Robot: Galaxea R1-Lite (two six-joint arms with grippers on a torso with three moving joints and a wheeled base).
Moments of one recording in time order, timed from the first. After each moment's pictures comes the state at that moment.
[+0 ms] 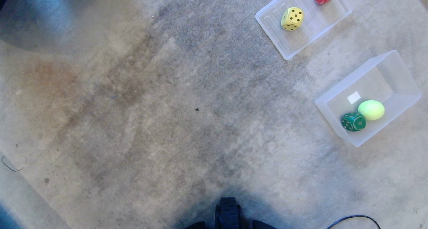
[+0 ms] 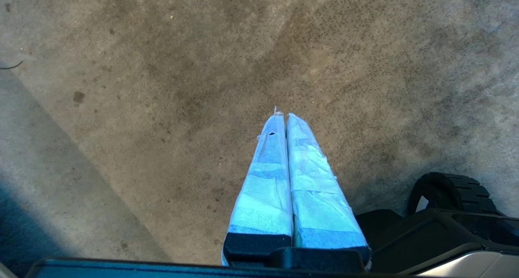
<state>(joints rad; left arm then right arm) -0.01 0.00 0.00 0.01 0.04 -0.09 0.00 0.00 -0.01 0.02 0.00 0.01</state>
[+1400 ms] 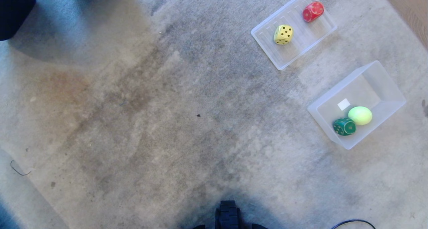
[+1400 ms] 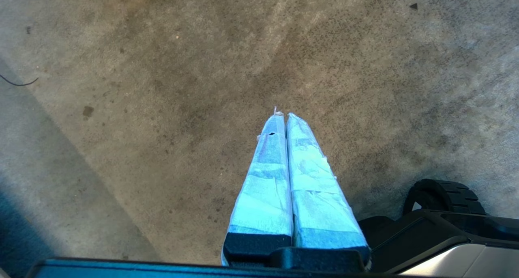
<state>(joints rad) -0.01 0.00 0.00 0.01 0.04 -0.09 0.00 0.00 0.00 0.02 0.00 -0.01</state>
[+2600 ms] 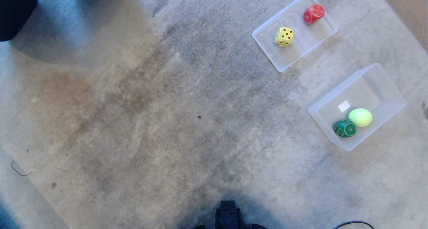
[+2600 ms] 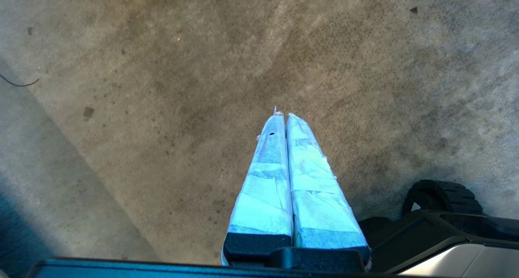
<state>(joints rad) -0.01 0.00 0.00 0.01 0.03 -0.09 0.00 0.00 0.00 0.02 0.00 -0.01</state>
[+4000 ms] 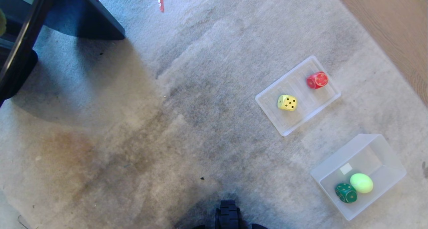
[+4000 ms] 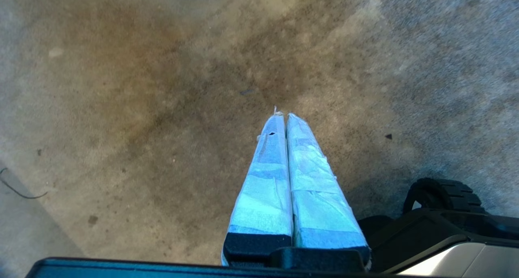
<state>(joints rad) -0.01 0.00 0.00 0.01 0.03 -0.09 0.00 0.00 0.00 0.02 0.00 -0.01</state>
